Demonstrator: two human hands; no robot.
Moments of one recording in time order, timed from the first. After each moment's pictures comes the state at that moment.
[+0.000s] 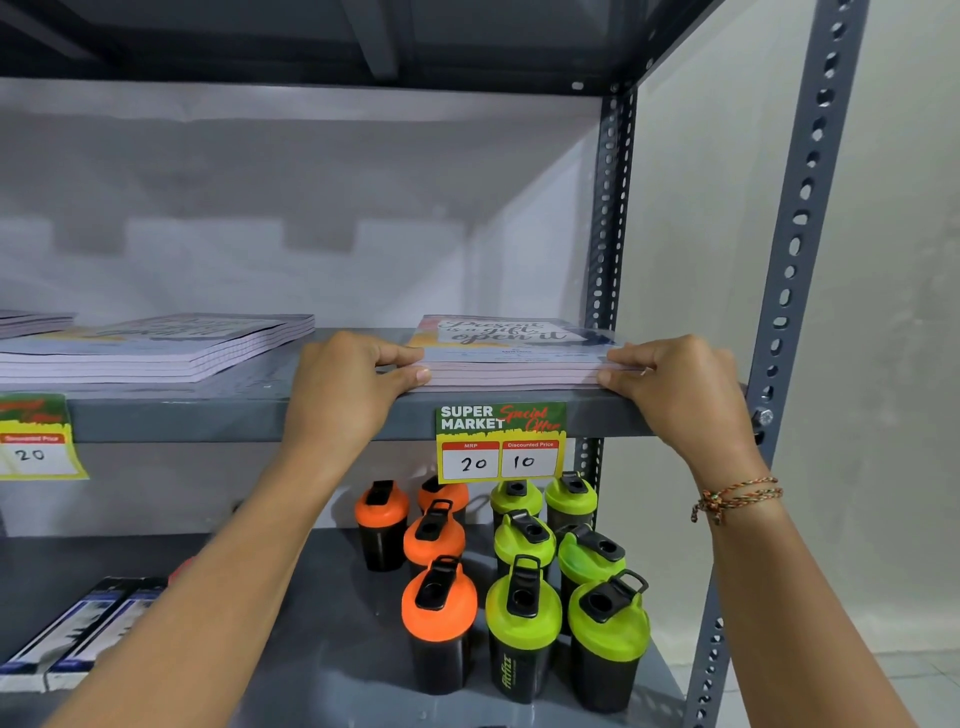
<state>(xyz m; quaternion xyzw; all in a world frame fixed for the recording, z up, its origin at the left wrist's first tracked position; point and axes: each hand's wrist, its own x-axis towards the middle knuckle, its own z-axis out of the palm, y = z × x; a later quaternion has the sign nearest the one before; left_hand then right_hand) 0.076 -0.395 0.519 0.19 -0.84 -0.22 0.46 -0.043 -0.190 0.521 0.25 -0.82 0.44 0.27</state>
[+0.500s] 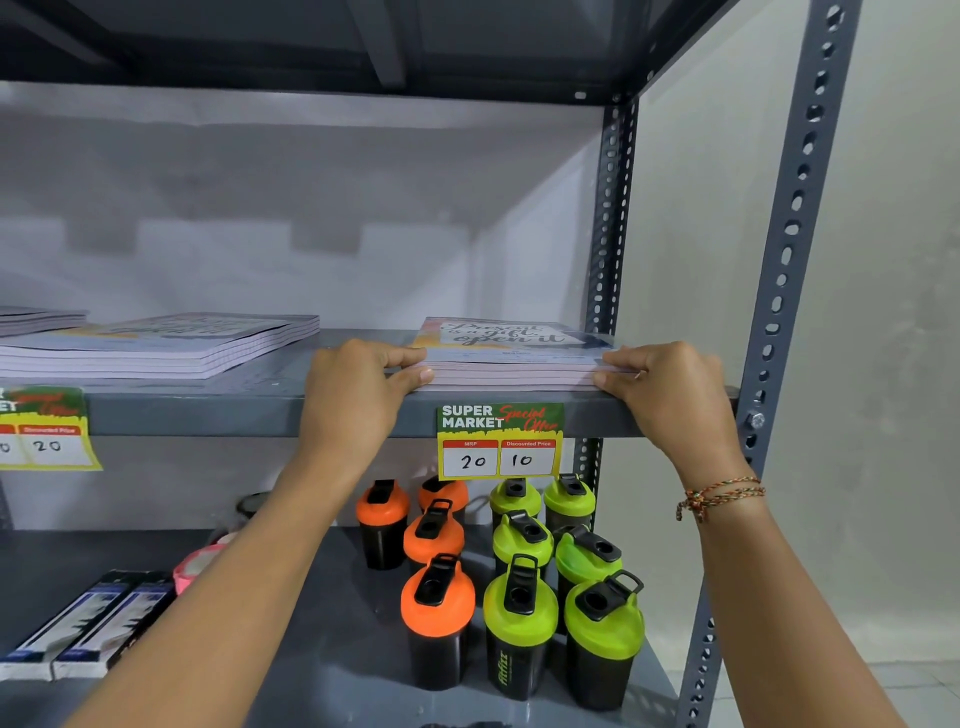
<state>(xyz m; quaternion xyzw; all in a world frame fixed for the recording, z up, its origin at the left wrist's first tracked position) 0.079 -0.387 0.513 0.19 -0.82 -0.22 0.48 -0.043 -0.191 0.517 0.26 -0.82 0.43 0.27</state>
